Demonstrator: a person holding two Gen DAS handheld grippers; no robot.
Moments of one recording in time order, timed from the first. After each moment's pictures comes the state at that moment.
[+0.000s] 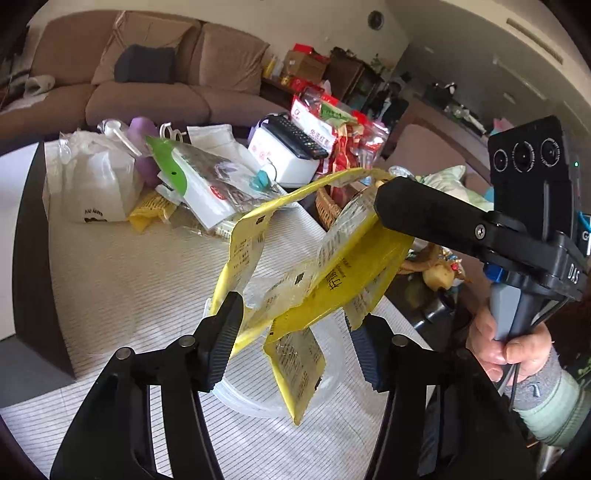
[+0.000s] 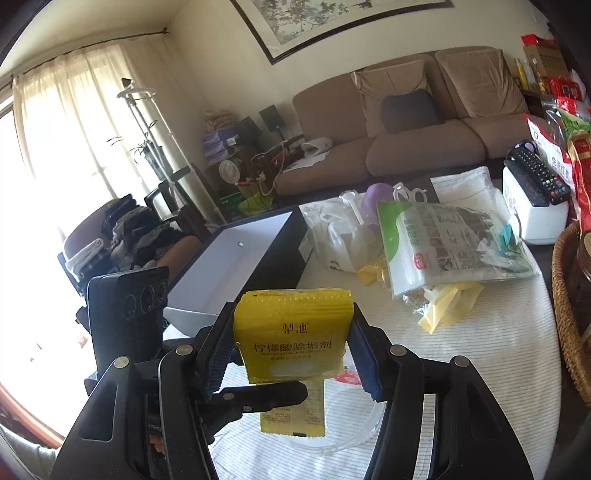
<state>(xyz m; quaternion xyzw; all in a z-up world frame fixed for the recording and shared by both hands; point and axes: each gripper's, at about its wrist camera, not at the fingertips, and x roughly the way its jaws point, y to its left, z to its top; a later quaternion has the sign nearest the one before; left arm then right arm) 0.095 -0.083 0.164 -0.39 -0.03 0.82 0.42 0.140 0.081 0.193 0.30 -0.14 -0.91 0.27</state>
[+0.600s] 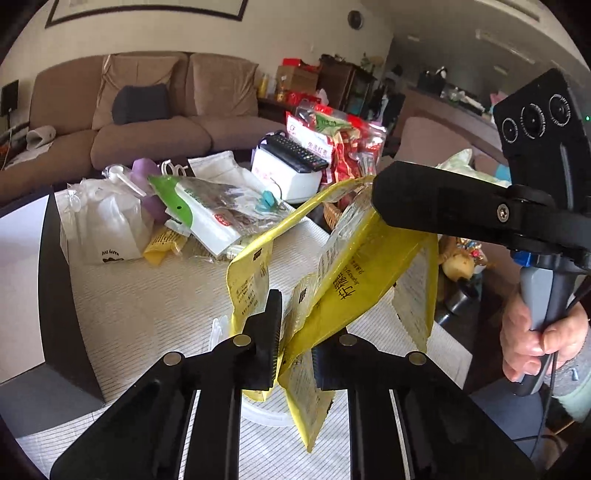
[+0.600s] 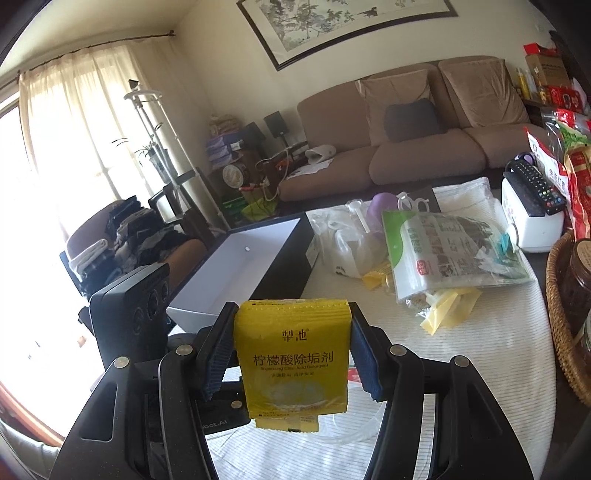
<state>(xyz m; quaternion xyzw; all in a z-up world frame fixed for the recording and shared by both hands) 0.116 -0.074 0.178 -0.34 0.01 0.85 0.40 0.156 0.078 0.208 0.28 -0.13 -0.91 0.27</state>
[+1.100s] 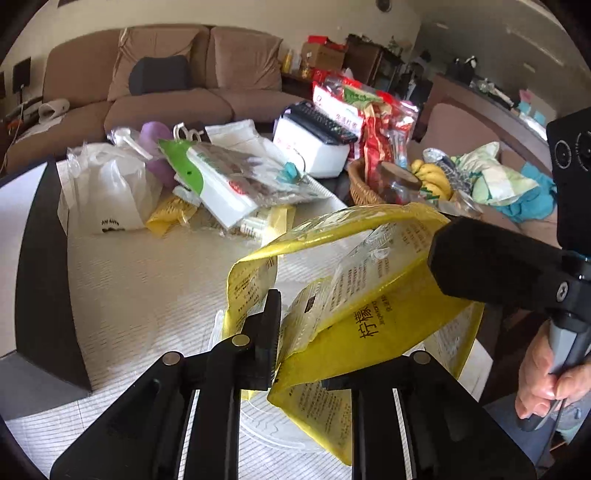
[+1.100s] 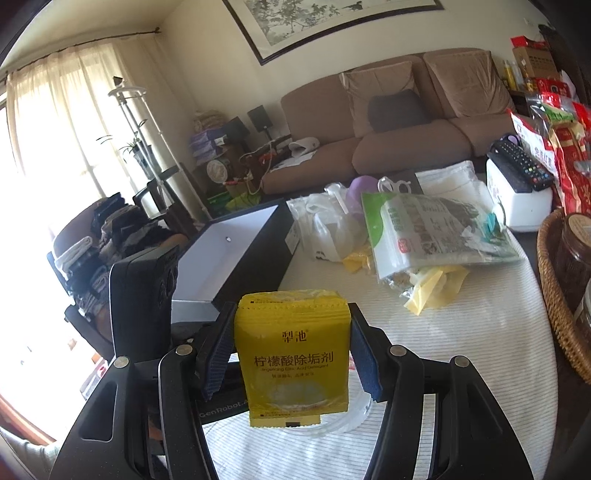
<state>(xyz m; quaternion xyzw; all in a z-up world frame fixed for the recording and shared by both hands) 0.085 -0.052 0.138 -0.41 0.02 0.84 0.36 0.153 0.085 0.170 0.30 -0.13 -0.91 0.24</state>
